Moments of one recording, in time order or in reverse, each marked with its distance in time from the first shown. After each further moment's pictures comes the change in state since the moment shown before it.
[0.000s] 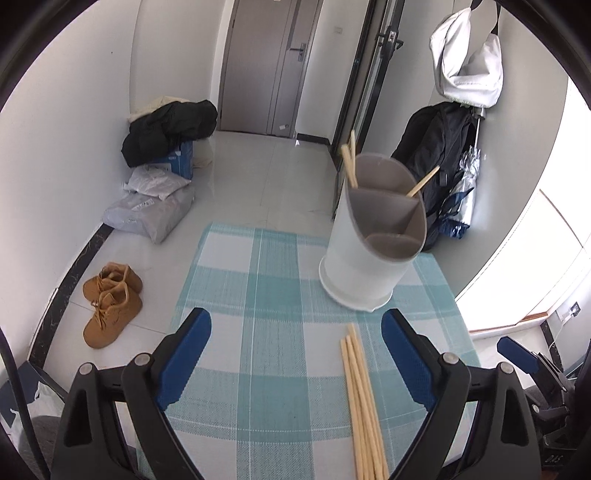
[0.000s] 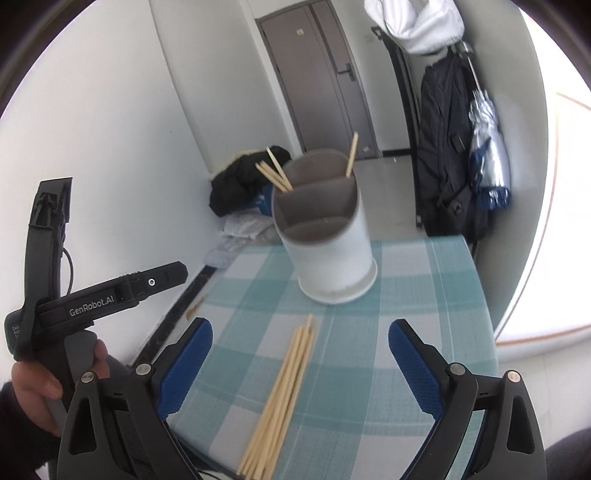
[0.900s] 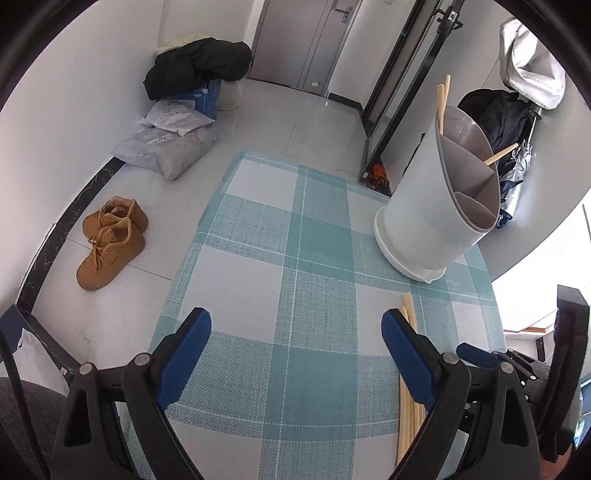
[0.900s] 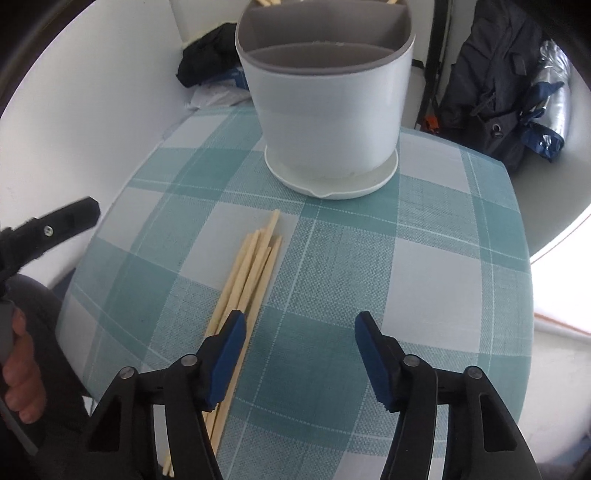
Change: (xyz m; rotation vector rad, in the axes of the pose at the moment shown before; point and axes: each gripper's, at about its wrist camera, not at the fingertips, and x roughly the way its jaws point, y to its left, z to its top) left arm 0.047 0.049 -0.017 -0.160 0.175 0.017; right arm 0.125 0.001 -0.025 -0.145 0.494 -0.151
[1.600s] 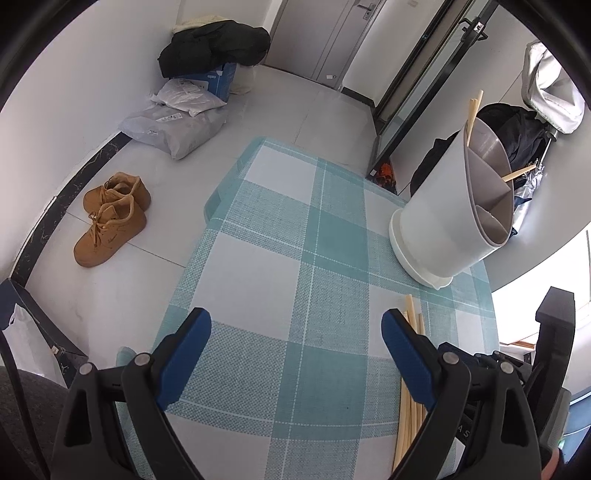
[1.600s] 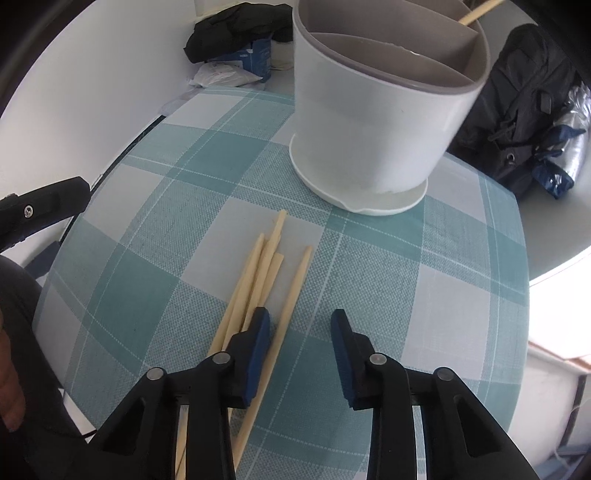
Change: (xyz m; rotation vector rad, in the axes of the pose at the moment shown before) left arm 0.005 0.019 0.005 -0.086 0.044 -0.014; right arm 0.013 0.036 0.006 -0.111 0.039 -0.093
